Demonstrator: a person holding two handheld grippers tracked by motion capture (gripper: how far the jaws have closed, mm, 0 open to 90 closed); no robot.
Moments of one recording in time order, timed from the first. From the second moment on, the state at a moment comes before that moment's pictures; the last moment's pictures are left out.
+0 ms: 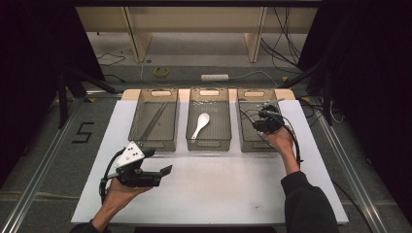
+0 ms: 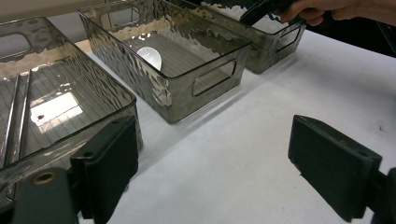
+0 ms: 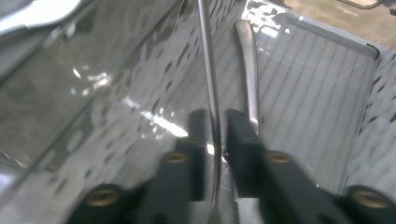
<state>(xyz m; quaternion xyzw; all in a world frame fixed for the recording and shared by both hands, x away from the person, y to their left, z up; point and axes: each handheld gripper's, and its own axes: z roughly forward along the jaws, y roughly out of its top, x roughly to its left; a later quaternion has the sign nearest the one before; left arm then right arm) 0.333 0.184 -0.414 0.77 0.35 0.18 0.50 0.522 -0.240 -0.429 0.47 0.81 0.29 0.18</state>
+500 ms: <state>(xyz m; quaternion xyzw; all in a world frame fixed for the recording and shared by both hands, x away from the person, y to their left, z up) 0.332 0.185 -0.414 0.77 0.35 0.18 0.50 0.498 -0.243 -0.407 0.45 0.80 0.36 0.16</state>
